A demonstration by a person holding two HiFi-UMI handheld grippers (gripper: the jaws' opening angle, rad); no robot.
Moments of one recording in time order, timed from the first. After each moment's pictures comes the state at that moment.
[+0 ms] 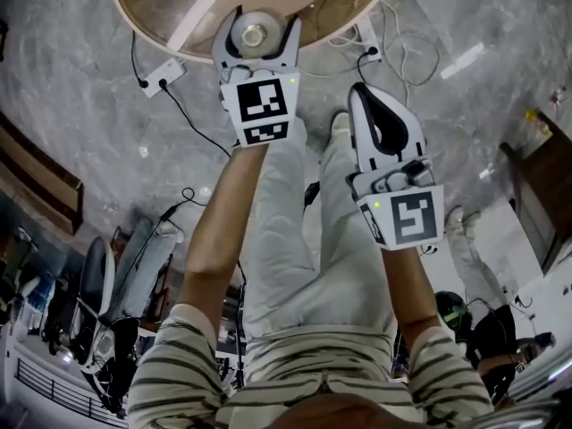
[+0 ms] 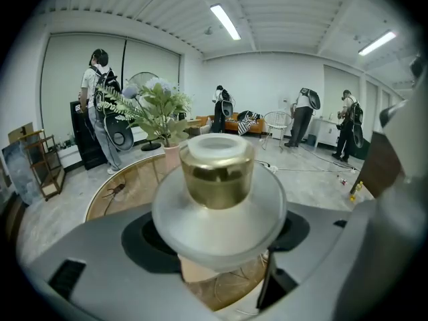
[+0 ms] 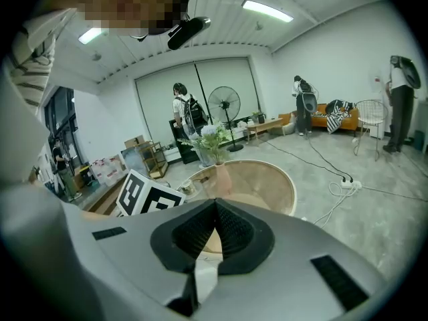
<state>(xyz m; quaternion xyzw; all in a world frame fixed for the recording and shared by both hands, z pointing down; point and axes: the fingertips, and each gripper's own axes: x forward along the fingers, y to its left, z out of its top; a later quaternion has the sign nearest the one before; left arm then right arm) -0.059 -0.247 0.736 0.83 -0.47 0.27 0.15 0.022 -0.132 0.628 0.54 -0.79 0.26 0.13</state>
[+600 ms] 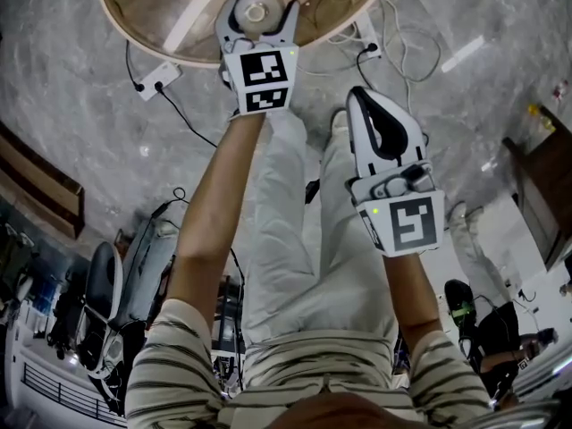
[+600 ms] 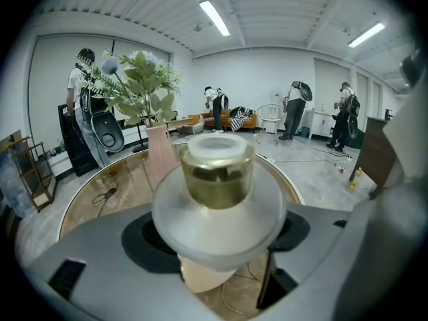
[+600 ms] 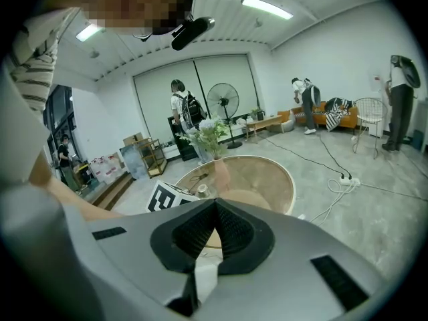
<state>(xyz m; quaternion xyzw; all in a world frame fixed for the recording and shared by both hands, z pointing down) -0.044 -0.274 0.798 0.84 -0.44 0.29 0.13 0.023 -0.130 0.646 0.54 -0.79 0.27 0.15</state>
